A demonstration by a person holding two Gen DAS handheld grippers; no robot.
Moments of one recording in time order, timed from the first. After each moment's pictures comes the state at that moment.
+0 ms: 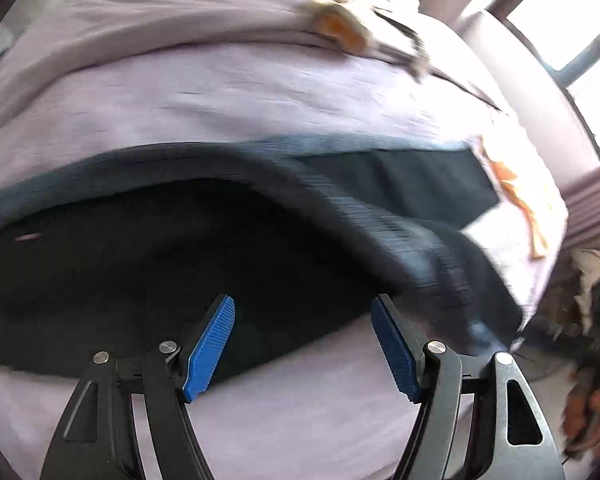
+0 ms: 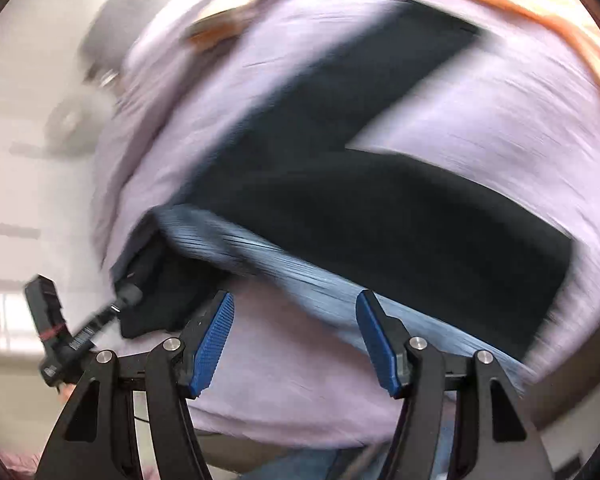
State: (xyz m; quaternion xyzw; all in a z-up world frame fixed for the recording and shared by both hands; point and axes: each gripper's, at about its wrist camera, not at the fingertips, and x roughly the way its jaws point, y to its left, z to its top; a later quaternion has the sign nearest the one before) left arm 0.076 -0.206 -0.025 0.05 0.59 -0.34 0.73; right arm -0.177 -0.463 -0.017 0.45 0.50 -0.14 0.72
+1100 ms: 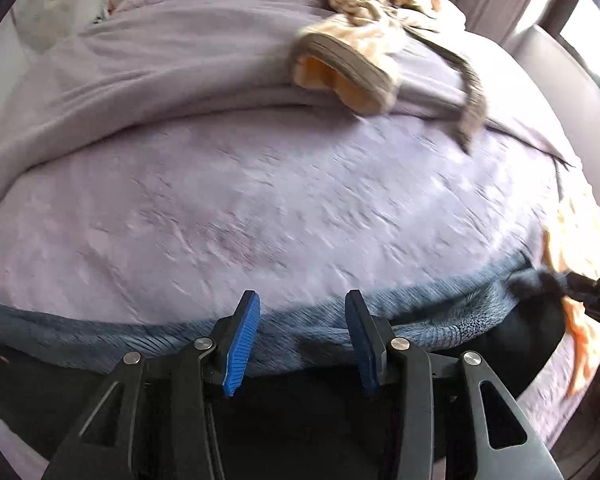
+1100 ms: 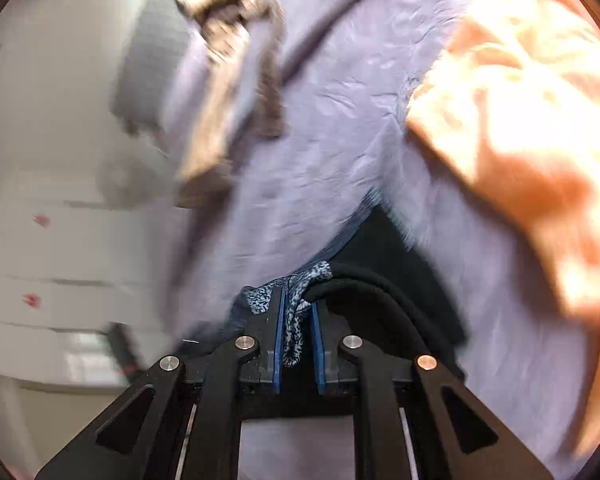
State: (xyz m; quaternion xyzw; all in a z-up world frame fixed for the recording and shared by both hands) left arm 0.178 -0.379 -0.034 0.08 0.56 -0.22 0.79; right arm -0.075 -0.726 -0.032 0.50 0.47 -0.04 0.73
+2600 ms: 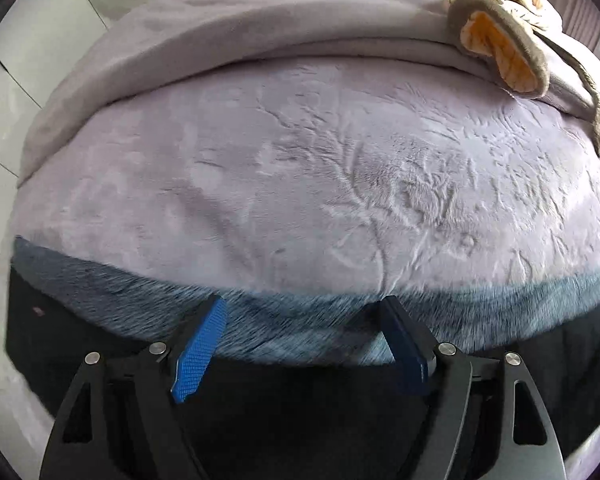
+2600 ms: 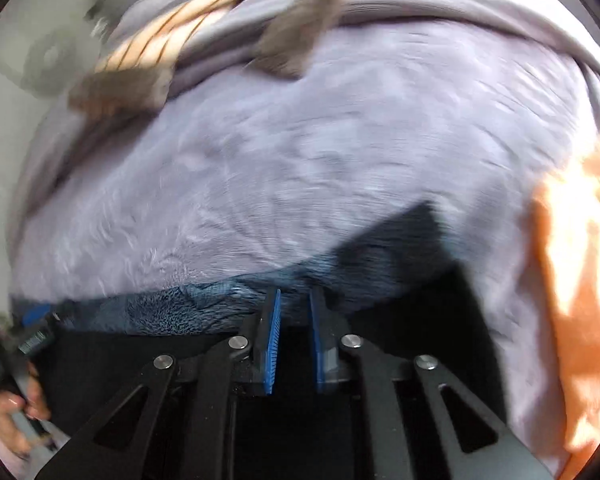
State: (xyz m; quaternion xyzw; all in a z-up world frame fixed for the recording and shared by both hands) left arm 0.204 -0.315 -0.091 0.12 0.57 -0.06 0.81; right arm 0.011 -0.675 -0.077 0.24 0.56 -0.12 0.78
